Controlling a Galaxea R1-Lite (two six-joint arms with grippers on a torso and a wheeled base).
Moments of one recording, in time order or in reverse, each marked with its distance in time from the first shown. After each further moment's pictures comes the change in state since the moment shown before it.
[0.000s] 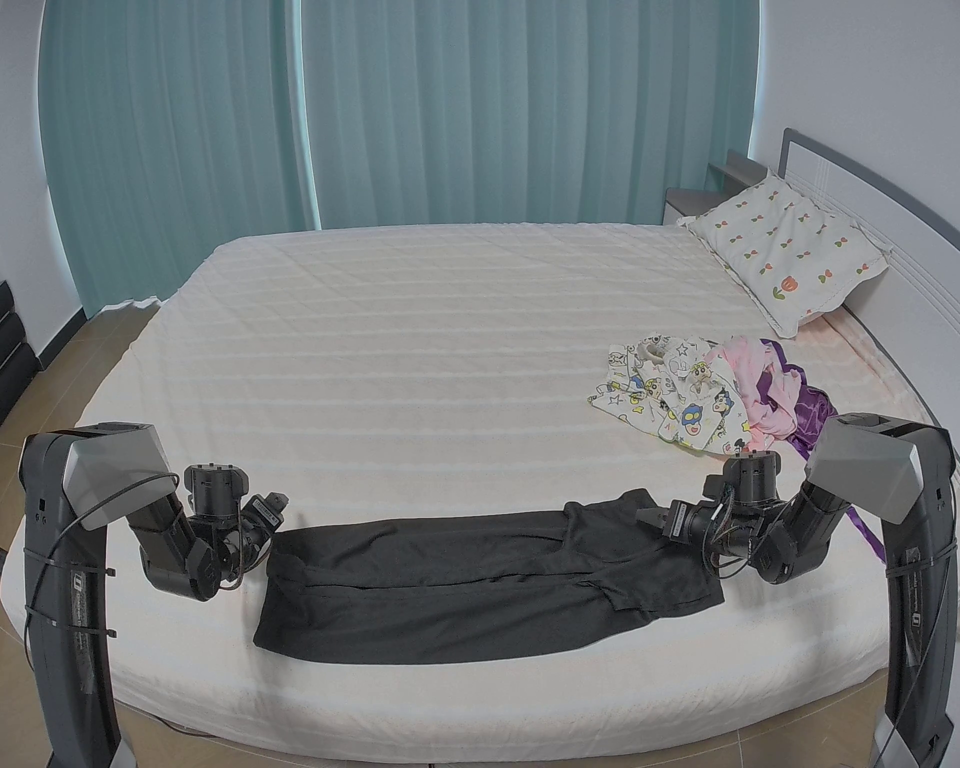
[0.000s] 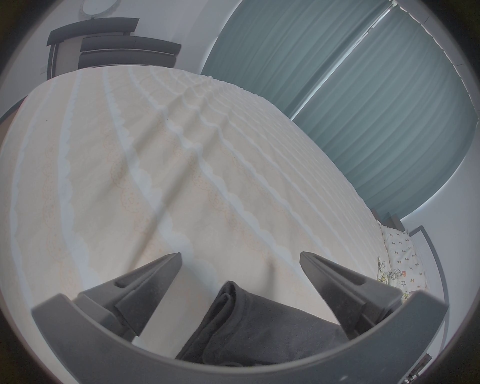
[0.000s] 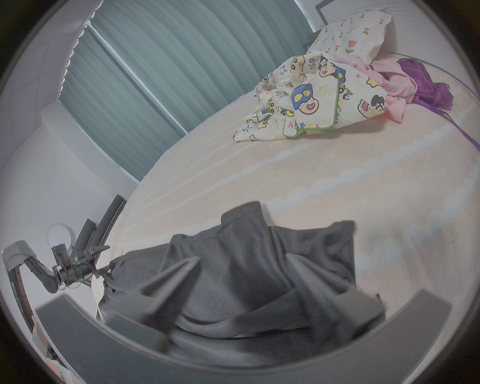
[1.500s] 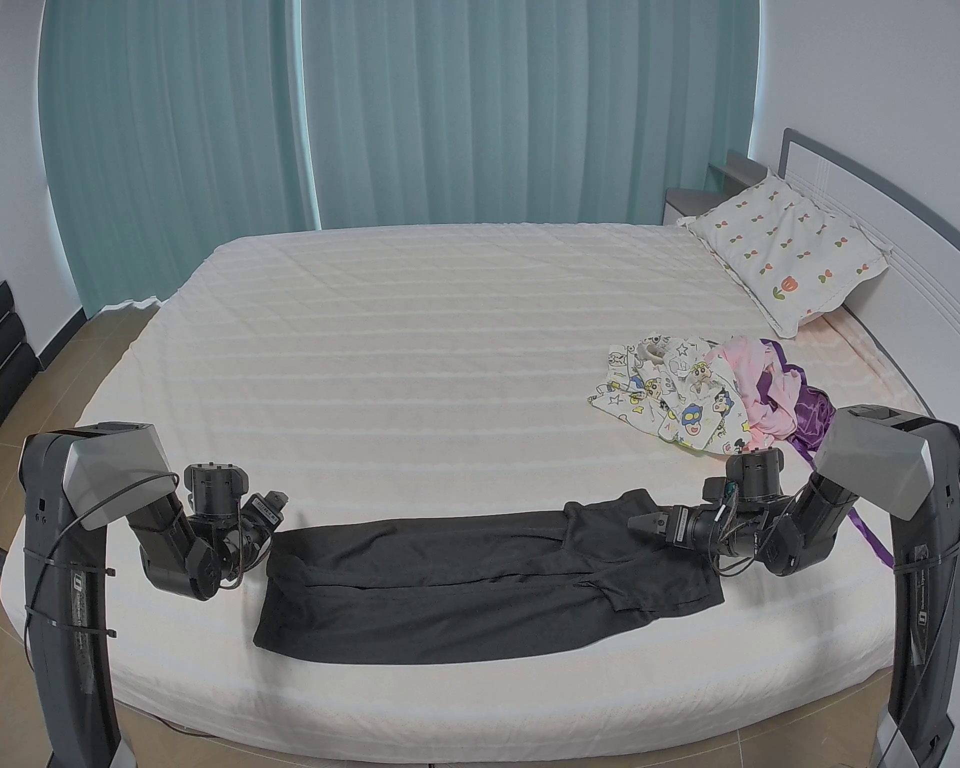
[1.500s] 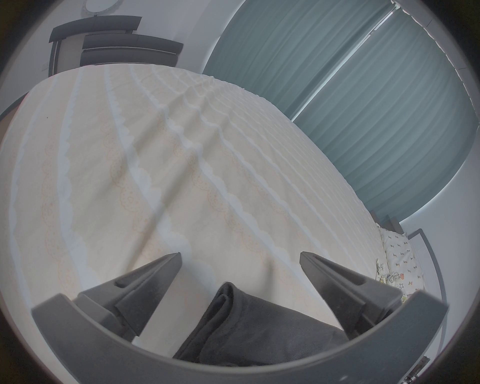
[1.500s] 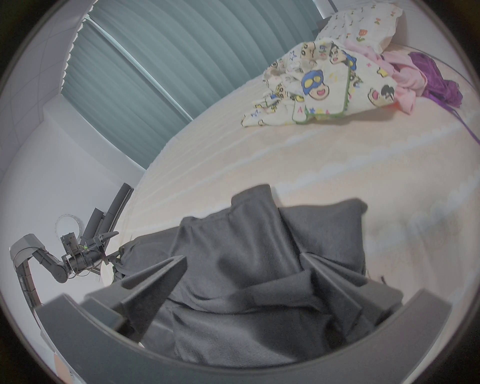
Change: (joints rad) left arm 0.000 0.000 -0.003 0.000 -0.001 -0.016; right arm -0.010 -0.037 -0.001 0.117 0.088 -0.045
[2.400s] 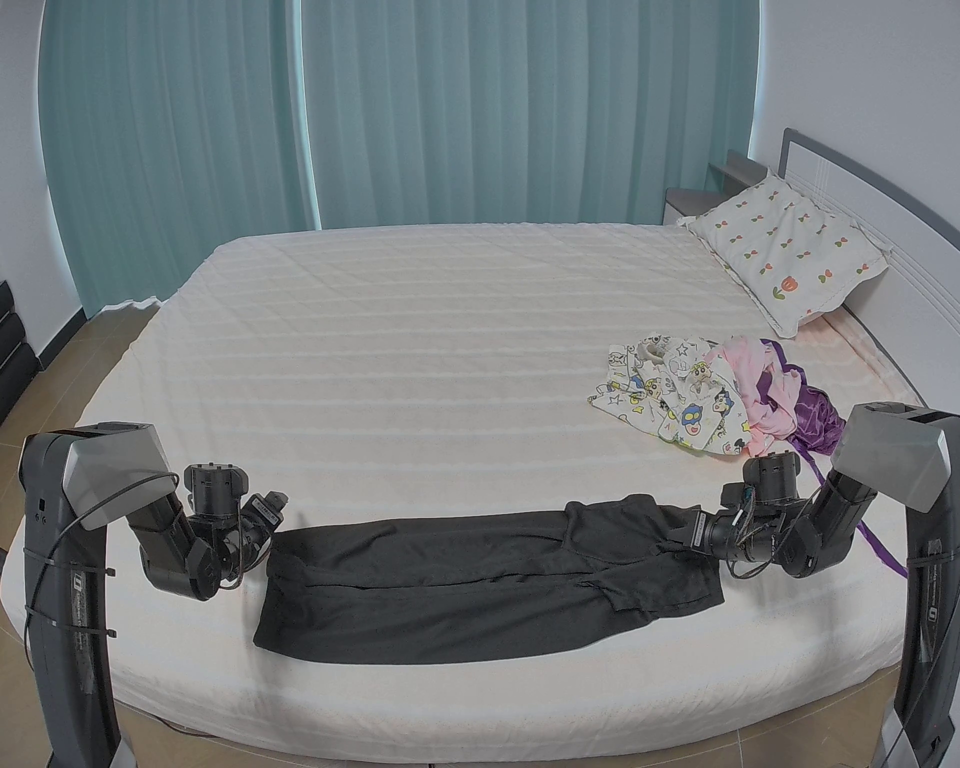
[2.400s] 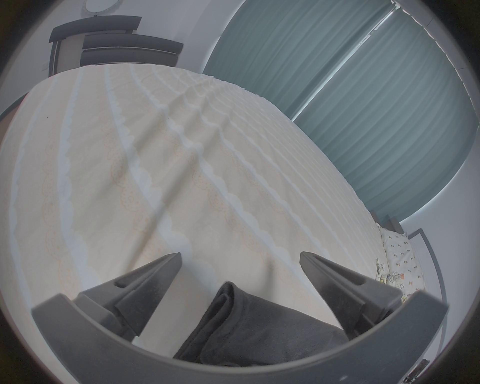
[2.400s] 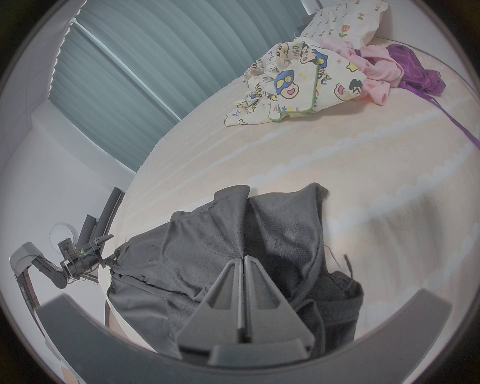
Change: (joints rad) left arm 0.000 0.000 0.001 0.000 0.000 0.000; right arm -0.040 -0.050 0.086 0.017 -0.023 0.011
